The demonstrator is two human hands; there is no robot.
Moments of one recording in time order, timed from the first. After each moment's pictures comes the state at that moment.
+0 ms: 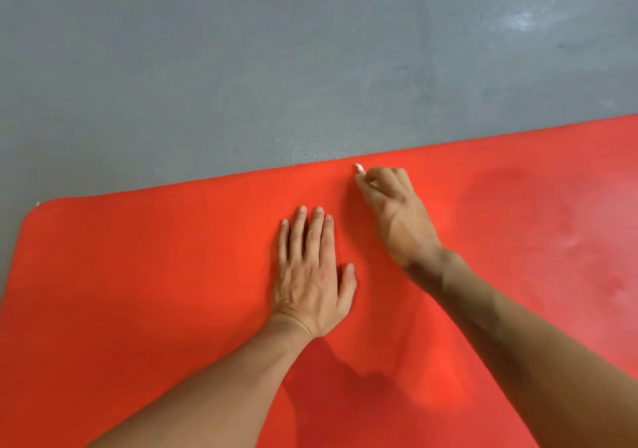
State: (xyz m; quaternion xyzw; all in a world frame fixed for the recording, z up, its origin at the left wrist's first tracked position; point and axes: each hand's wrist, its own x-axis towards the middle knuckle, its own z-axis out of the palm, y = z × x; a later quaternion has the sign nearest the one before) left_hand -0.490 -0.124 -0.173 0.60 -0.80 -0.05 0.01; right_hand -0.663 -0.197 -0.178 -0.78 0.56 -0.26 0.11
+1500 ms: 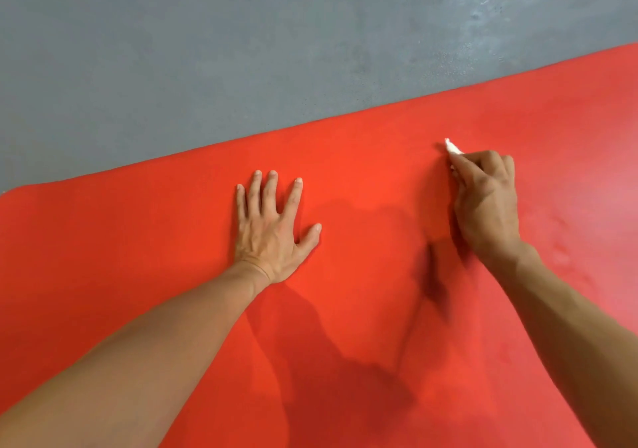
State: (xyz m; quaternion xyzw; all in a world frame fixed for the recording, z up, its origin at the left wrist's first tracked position) left_hand -0.490 -0.121 -0.180 0.59 -0.81 -0.01 -0.02; right_hand -0.828 -0.101 -0.189 -0.61 0.74 -0.28 0.06
